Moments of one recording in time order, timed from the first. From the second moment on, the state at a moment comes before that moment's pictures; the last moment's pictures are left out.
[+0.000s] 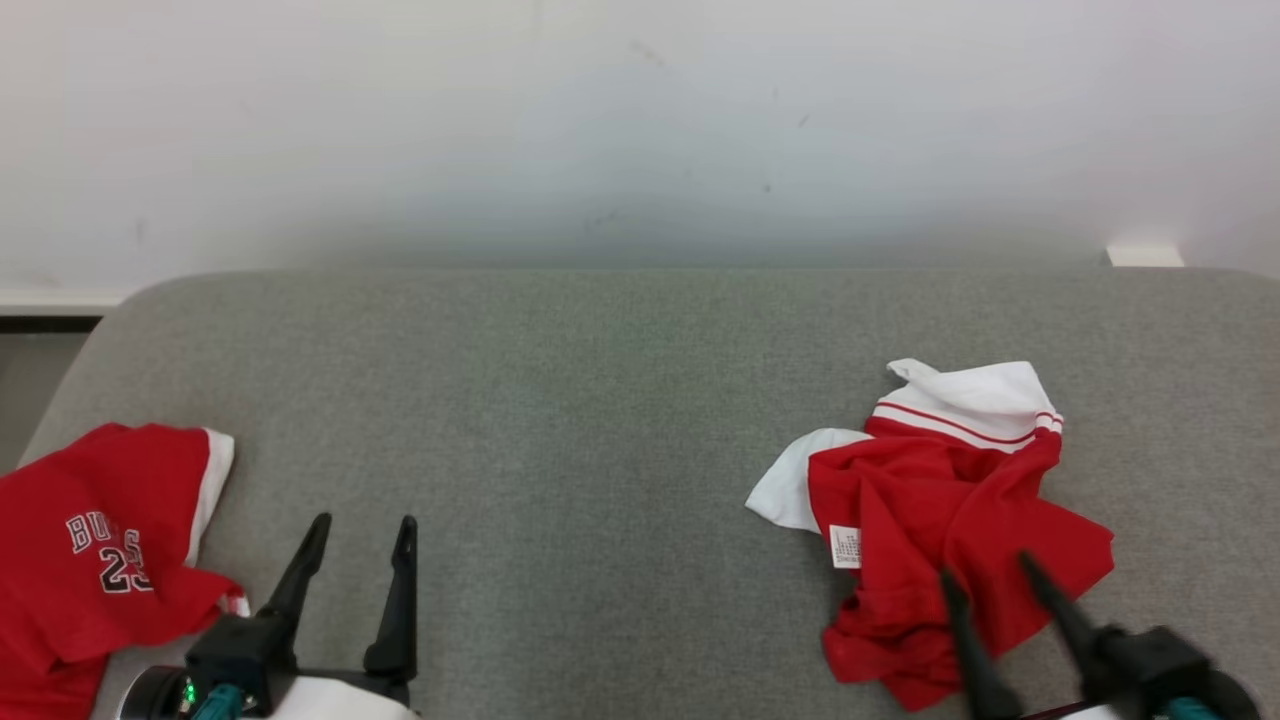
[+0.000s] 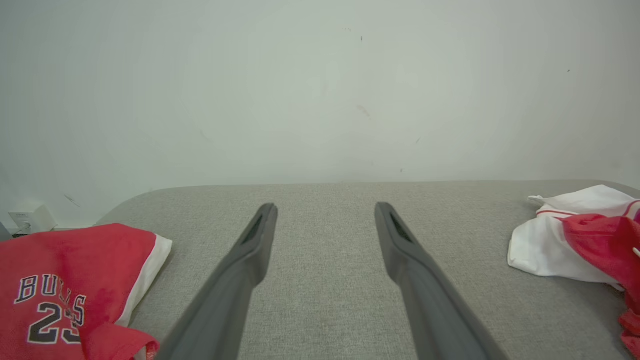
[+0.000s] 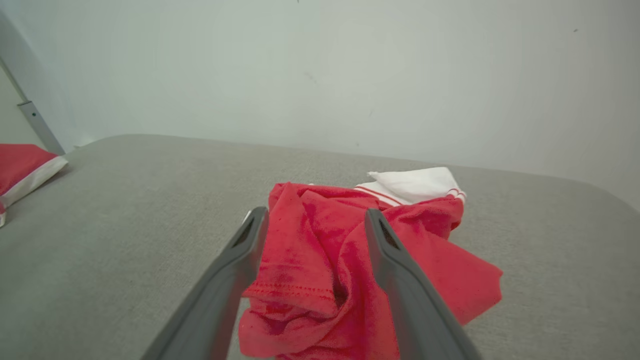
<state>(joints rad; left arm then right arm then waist) 0.00 0.23 -0.18 -0.05 -0.22 0.17 -0.12 0.08 -0.05 0.09 -0.13 0.19 0.13 0.09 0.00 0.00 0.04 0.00</state>
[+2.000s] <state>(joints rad) -0.13 0.19 -0.23 0.04 -0.25 0.18 -0.21 -0.68 -0.09 0.20 0.29 0.25 0.13 -0.14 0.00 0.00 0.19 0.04</state>
